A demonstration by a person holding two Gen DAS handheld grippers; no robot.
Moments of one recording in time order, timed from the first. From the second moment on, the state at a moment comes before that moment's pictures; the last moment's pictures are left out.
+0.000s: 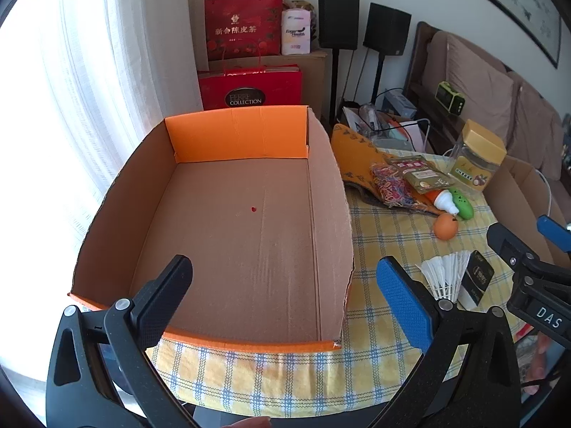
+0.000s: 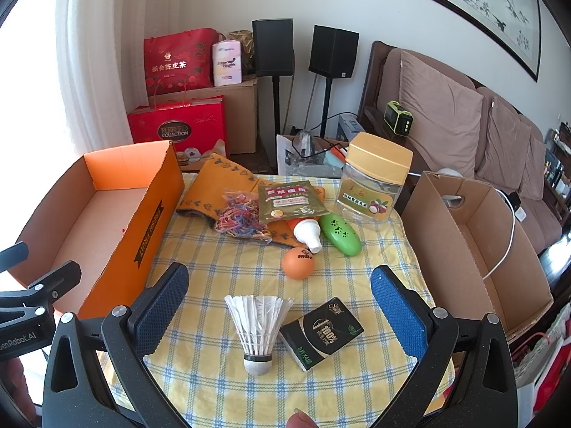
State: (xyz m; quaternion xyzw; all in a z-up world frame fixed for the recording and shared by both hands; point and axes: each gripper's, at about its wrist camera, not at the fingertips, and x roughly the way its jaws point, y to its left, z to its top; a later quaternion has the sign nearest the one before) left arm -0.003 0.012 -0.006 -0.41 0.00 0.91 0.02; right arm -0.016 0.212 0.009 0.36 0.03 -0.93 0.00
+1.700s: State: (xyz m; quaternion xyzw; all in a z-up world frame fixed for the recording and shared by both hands) left arm -0.225 0.242 0.006 -0.44 -0.03 0.86 0.26; right arm -0.143 0.404 0.015 0.36 -0.11 -0.93 0.01
